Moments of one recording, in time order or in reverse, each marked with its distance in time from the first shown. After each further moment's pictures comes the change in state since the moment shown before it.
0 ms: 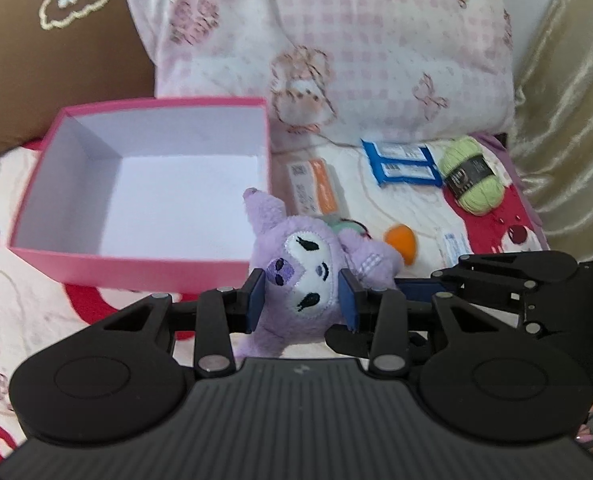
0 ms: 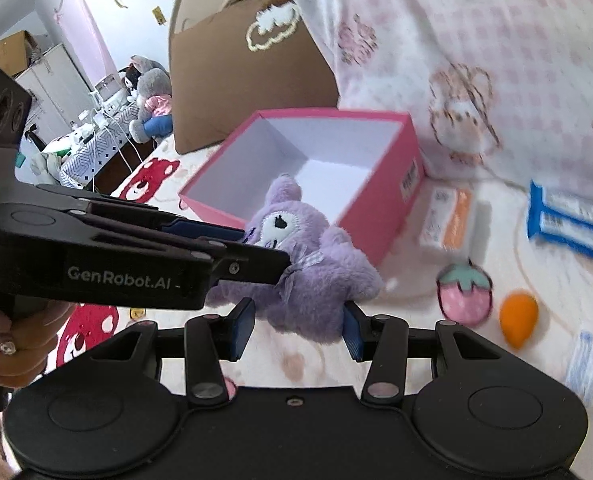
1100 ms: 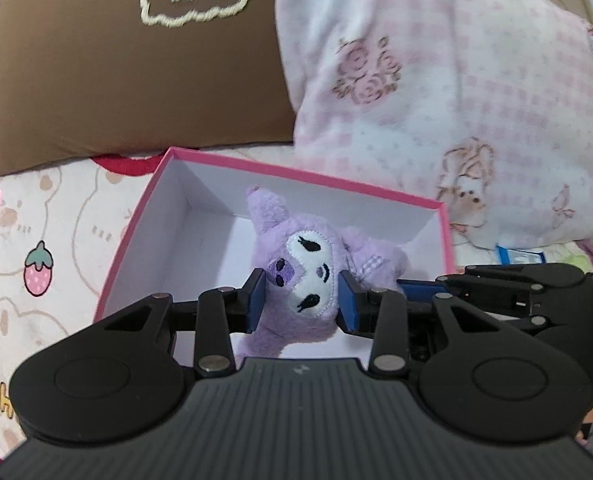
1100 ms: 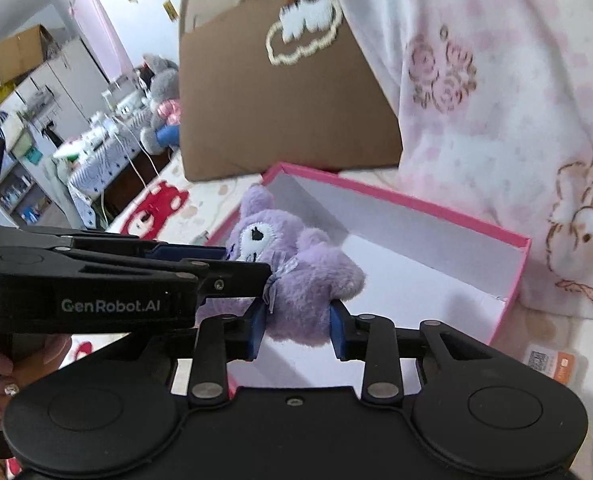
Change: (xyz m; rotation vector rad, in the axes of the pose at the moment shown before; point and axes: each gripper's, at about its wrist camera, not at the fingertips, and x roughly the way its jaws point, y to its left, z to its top) left arm 0.055 0.143 0.077 -0.183 -0.064 0.132; right arm 0.144 -0.001 0.126 -0.027 0.062 0.077
